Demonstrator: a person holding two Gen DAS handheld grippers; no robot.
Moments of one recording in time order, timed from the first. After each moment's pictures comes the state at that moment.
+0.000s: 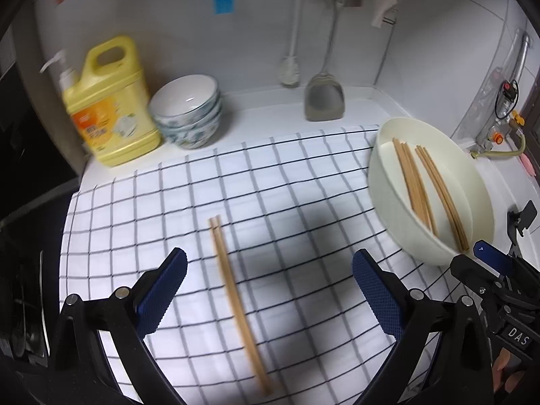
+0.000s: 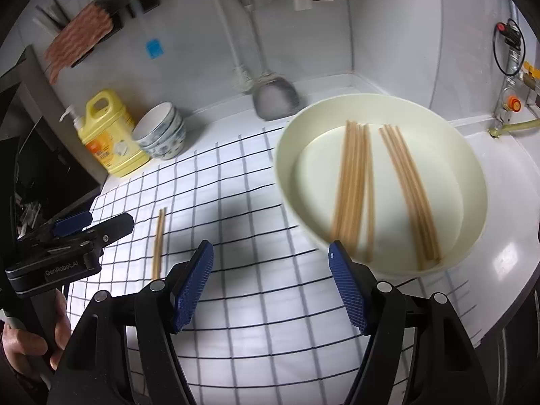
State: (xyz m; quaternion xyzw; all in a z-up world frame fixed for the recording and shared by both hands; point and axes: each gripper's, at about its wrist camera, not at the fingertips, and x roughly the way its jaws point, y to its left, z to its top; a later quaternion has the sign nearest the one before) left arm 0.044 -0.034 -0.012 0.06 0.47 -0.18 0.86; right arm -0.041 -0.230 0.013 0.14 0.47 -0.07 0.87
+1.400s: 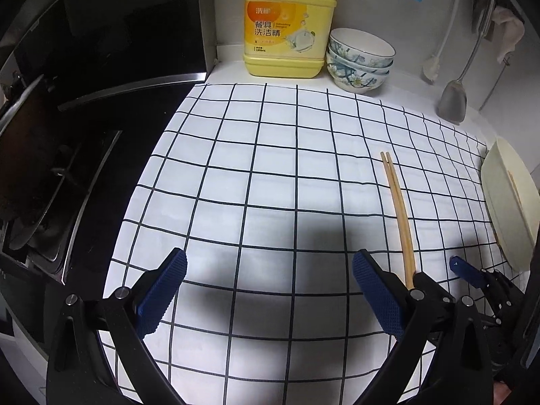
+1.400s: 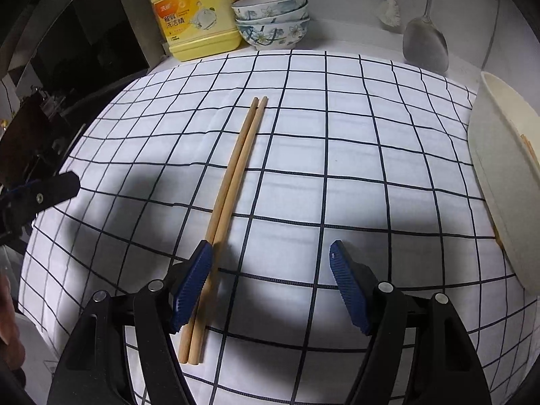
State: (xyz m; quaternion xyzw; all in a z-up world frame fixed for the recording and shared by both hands) left arm 0.014 0.130 -0.089 -0.03 0.50 -0.01 0.87; right arm 0.006 -0.081 -0.113 0.01 0.54 0.06 0.84
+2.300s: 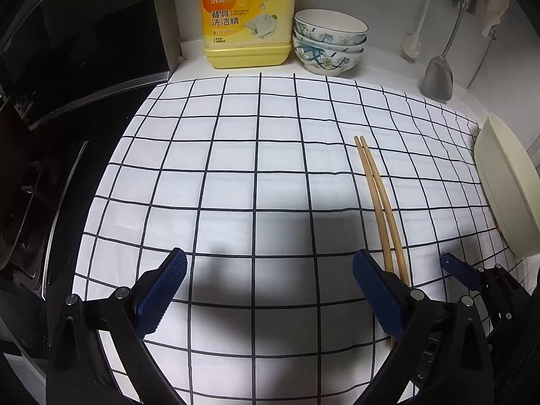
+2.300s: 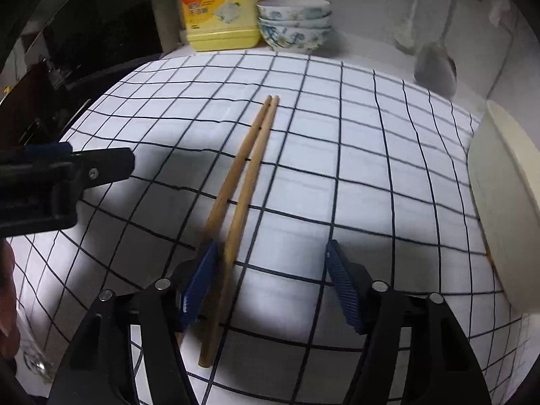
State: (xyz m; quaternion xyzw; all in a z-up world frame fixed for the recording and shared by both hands) left arm 0.027 0.096 -0.106 0.00 0.51 -0.05 0.86; right arm -0.003 -0.063 -0.114 -0.05 0.52 0.08 0.85
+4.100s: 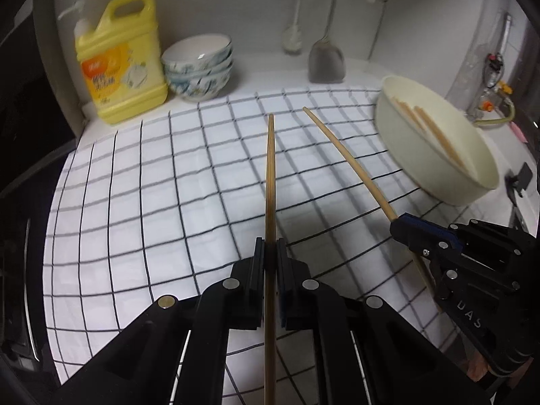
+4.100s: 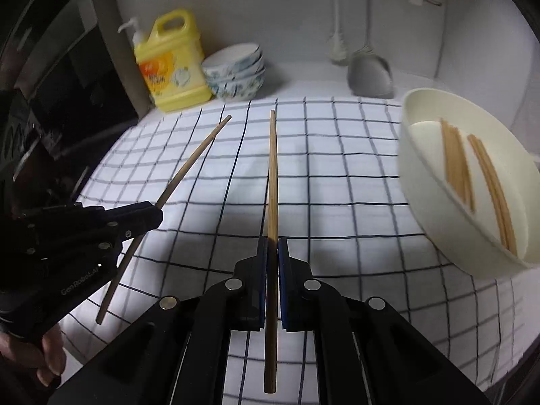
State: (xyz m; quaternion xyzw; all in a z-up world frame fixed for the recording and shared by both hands) left arm 0.001 0.017 -0.066 0.07 0.46 -0.23 0.86; right arm -0.031 -0.136 -0.044 0.06 0.48 0.02 0.88
